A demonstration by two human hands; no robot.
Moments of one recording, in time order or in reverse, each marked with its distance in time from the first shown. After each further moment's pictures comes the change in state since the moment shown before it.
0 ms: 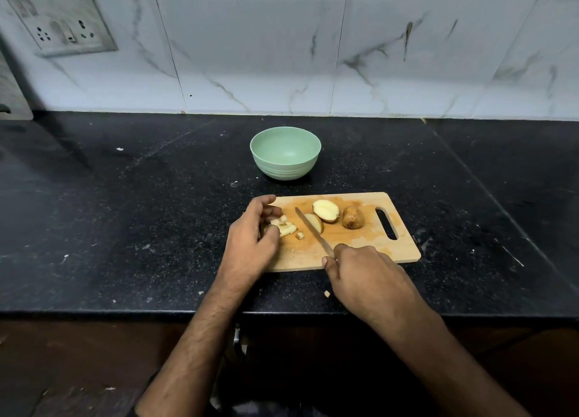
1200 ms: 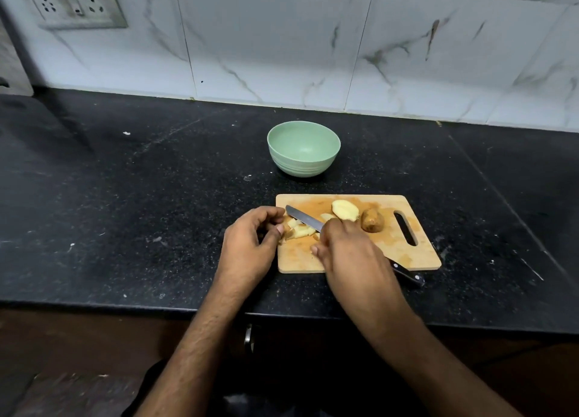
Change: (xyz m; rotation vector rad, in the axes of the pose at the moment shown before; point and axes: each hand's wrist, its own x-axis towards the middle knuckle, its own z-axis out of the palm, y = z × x) left_hand 0.001 -0.030 -0.015 -0.063 0.063 -0.031; right_hand 0.024 -0.037 0.015 0.065 0.259 -0.105
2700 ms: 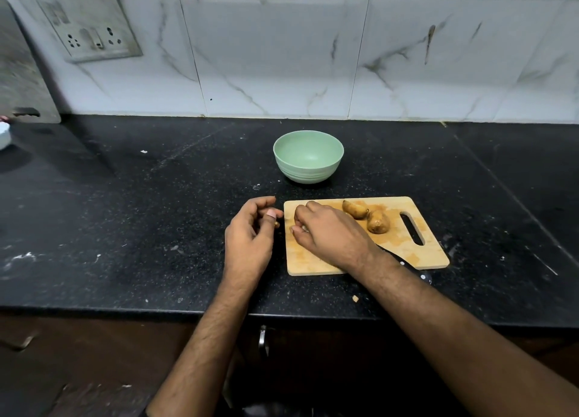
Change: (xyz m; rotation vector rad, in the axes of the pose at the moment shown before) left_hand 0.011 0.000 -0.005 -0.190 0.158 0.028; right_hand 0.075 0.010 0.035 0.015 0.028 -0.441
